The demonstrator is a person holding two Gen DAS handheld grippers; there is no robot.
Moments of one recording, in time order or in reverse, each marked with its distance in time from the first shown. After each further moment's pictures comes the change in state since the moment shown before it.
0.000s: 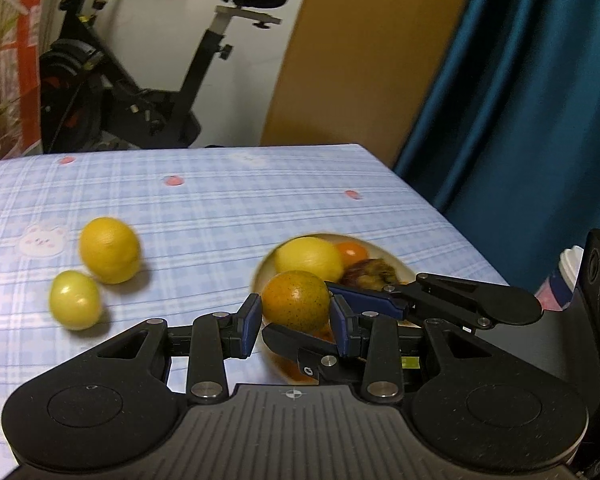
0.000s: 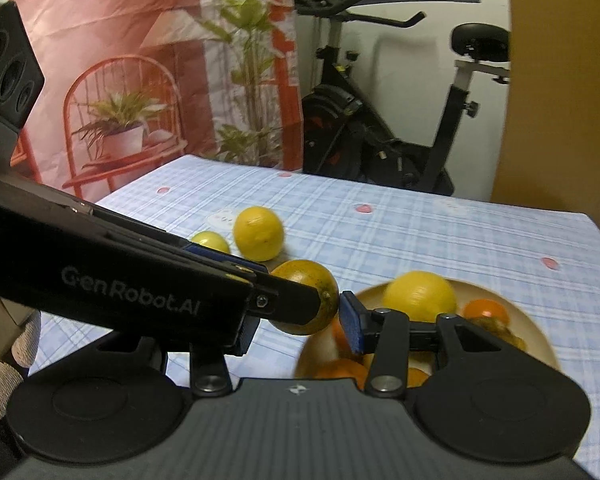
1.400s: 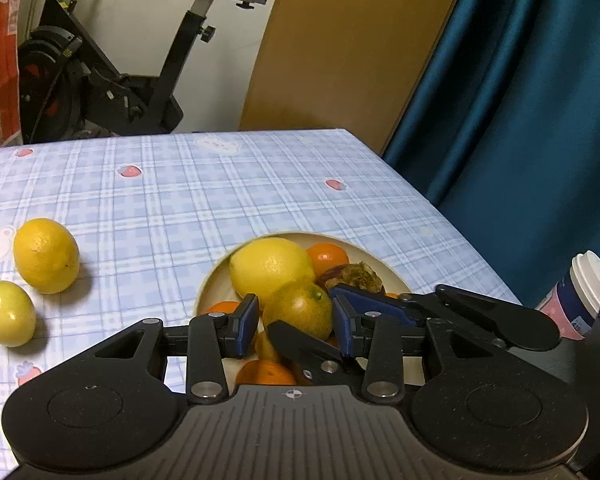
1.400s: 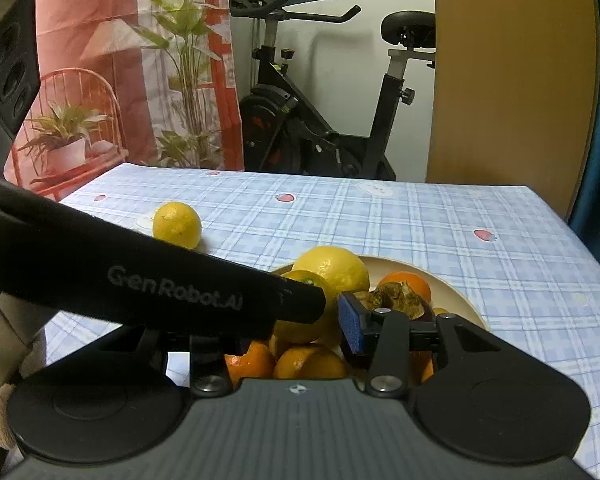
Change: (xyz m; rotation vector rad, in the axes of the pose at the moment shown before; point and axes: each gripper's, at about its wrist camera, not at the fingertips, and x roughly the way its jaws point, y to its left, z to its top) left arm 0.046 -0.016 0.005 -0.009 0.032 -0.016; right arm -0.005 -0.032 -0.012 0.071 -0.005 -0.144
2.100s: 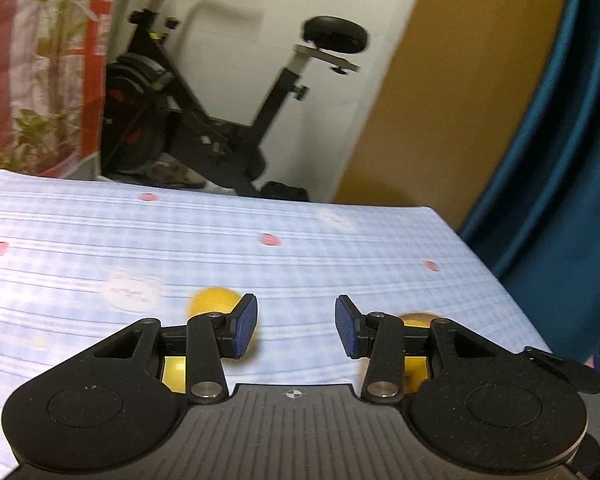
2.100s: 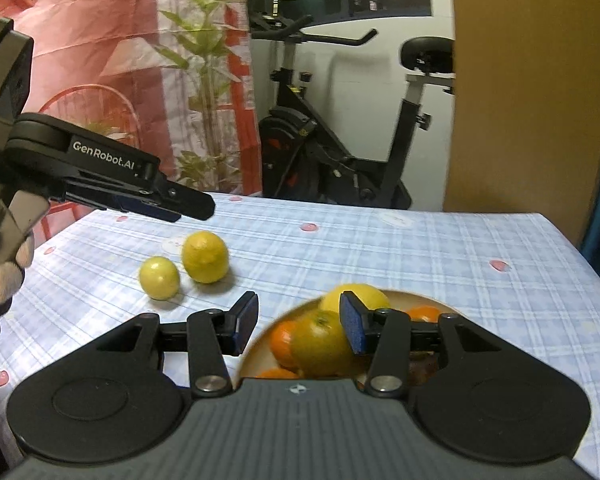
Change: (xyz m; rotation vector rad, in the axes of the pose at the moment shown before) left arm -0.068 0.100 0.028 -0.114 -0.138 0.162; right arm -0.002 0.018 0.017 -0.037 -0.054 0.067
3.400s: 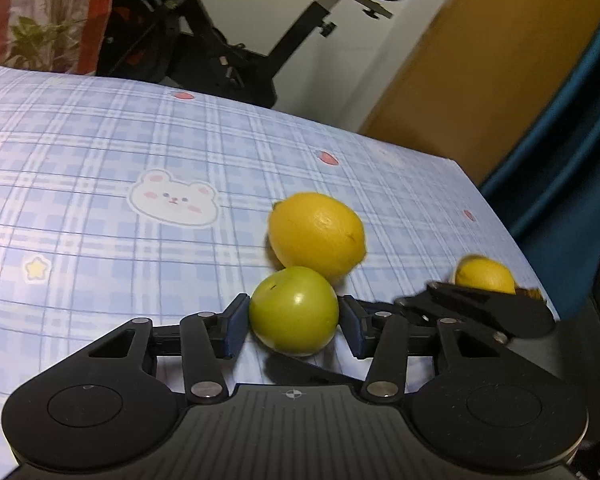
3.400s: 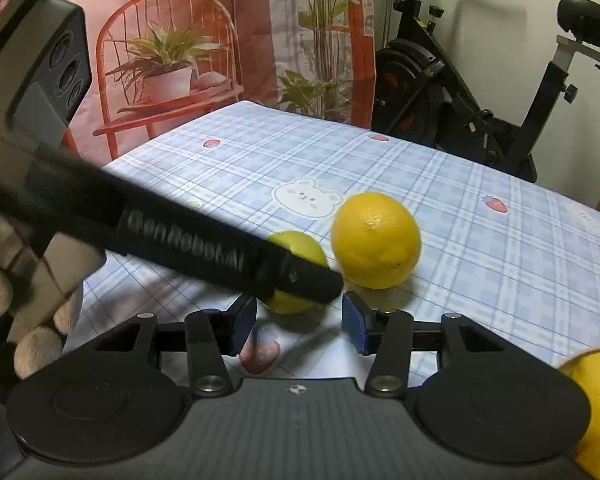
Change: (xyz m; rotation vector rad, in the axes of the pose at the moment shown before) left arm 0.047 0.086 -0.042 -0.081 0.166 -0.118; right arm 0.145 0.096 0.005 -0.159 0.221 0.241
